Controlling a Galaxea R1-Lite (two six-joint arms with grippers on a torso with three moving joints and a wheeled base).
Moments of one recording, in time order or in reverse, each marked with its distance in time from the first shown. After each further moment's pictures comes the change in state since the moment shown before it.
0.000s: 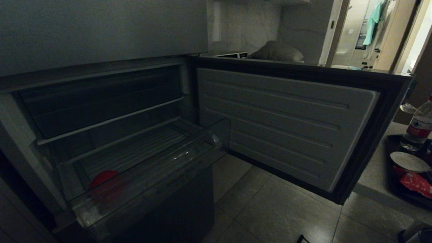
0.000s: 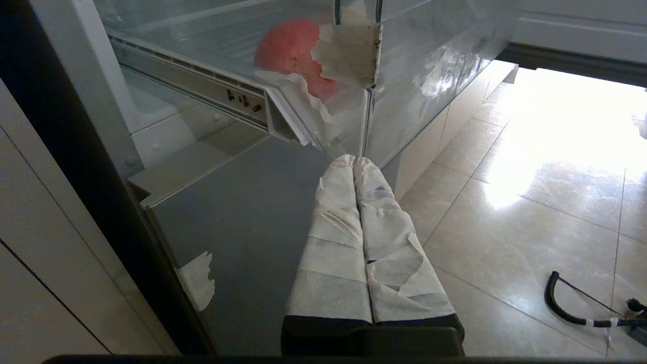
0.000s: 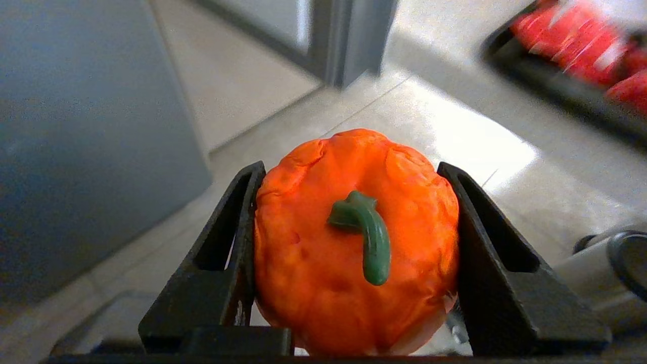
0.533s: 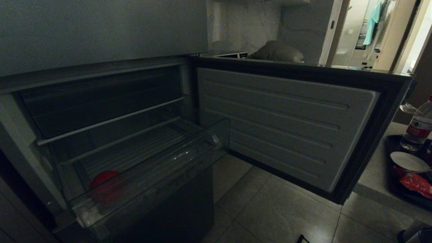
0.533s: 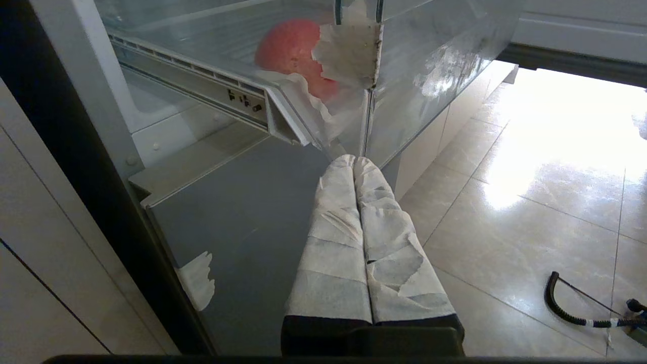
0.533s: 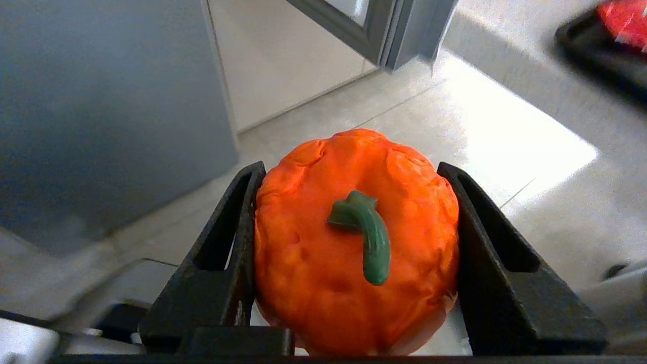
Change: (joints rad) left arm 0.000 0.000 0.000 0.000 0.000 0.000; right arm 0.001 -0.049 0.054 0.024 0.115 -0.061
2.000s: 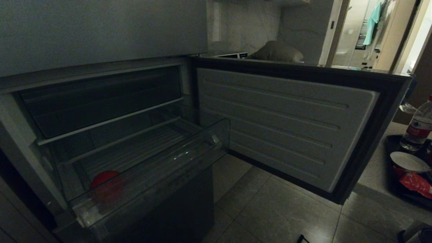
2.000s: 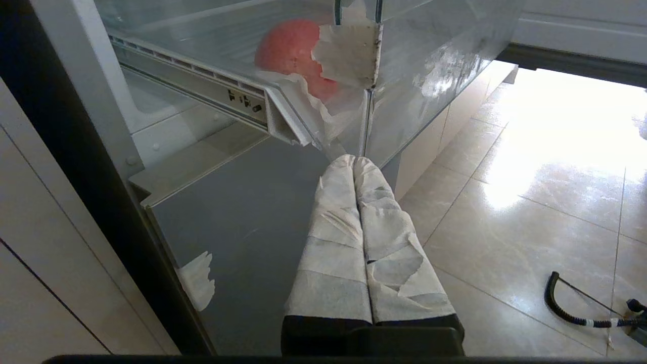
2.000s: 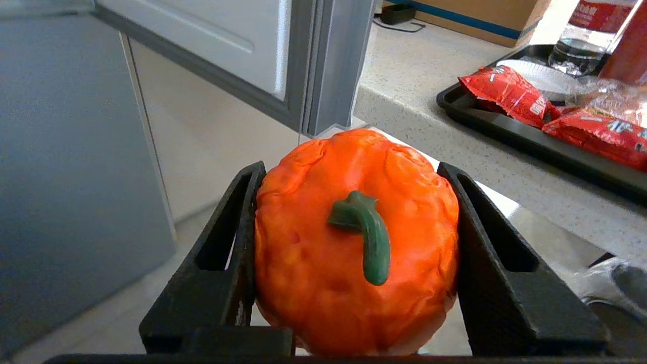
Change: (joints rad) left arm 0.000 0.000 0.000 0.000 0.000 0.000; right arm 0.187 -0.274 0.106 -0.109 -0.331 0.062
